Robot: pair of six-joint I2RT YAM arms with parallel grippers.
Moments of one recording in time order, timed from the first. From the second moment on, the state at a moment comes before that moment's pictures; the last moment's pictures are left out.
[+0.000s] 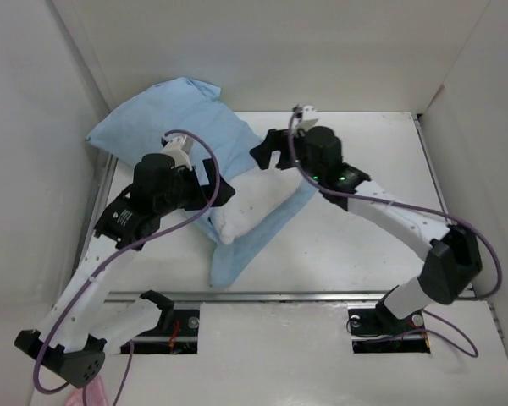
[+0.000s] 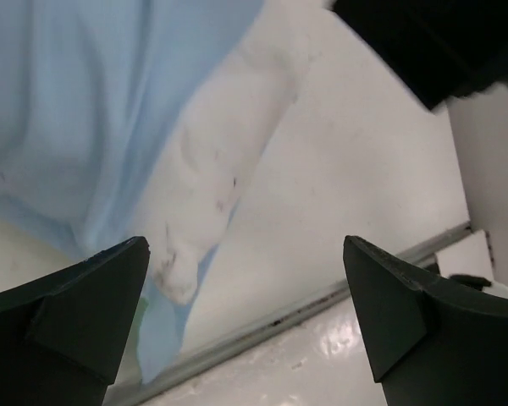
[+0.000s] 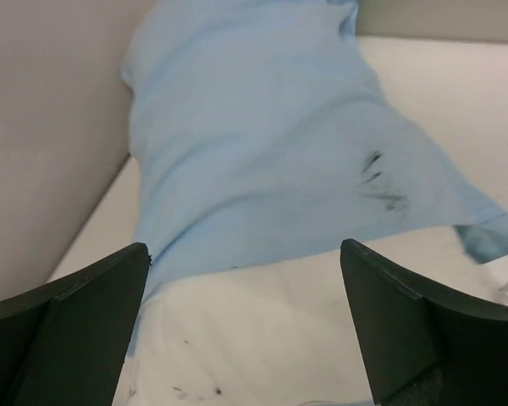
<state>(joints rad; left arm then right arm) -0.49 0.94 1.16 -0.75 0.13 -0.56 0.70 1.55 1.28 0.09 0.04 0.41</state>
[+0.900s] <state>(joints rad) -0.81 1.98 1.85 -1.02 -0.44 -0.18 0.25 1.05 0.83 -0.28 -0.07 0.50</state>
